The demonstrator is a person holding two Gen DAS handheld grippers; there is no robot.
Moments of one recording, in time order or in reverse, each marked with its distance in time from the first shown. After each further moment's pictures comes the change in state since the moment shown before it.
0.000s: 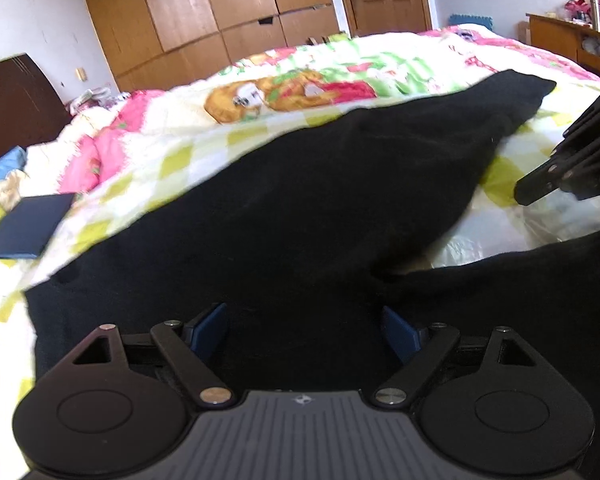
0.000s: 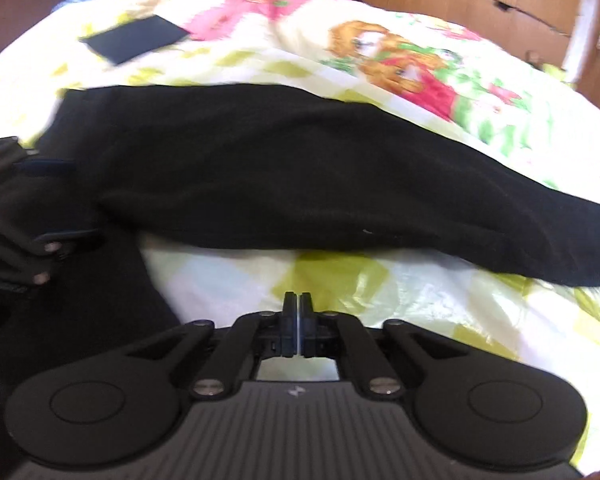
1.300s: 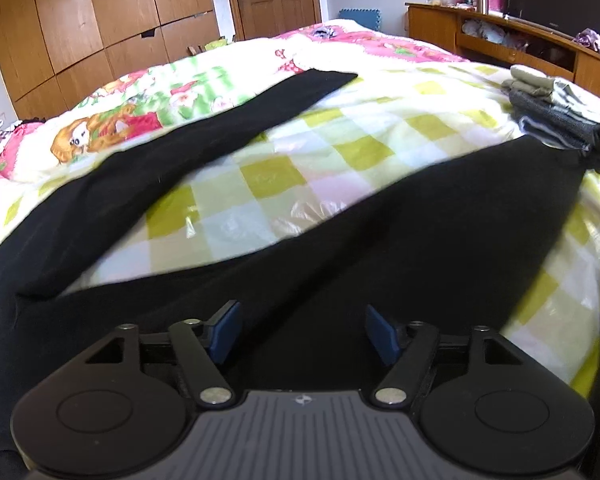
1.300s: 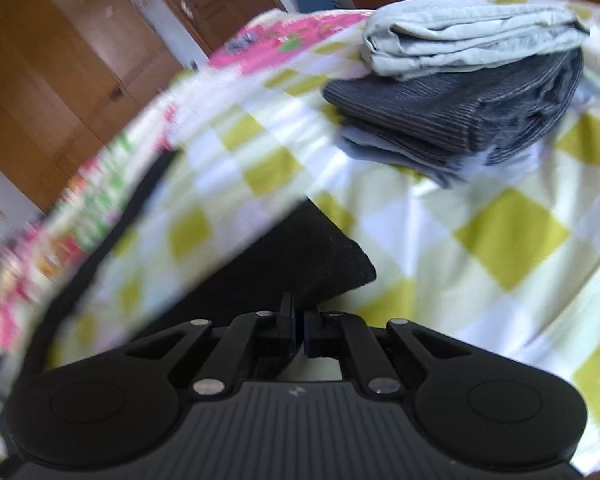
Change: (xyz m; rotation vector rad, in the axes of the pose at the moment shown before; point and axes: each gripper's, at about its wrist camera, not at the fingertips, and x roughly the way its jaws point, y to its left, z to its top) left arm -0.076 -0.228 0.019 0.099 0.039 -0.273; right arm -0.219 -0.180 -0.312 1.134 -0.293 -0.434
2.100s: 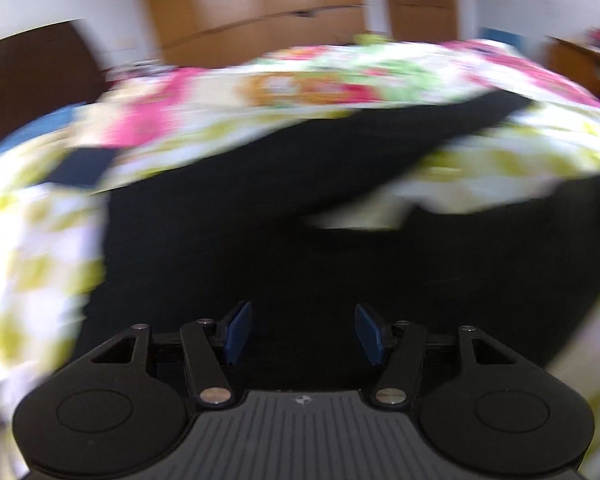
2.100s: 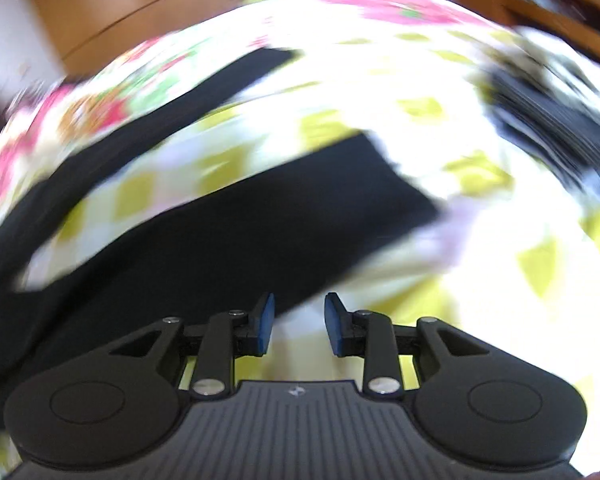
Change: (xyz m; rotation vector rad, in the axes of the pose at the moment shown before) left arm -0.093 0.141 -0.071 -0.207 0.004 0.261; right arm 0.004 0.144 -0.058 -0.253 0.130 -0.015
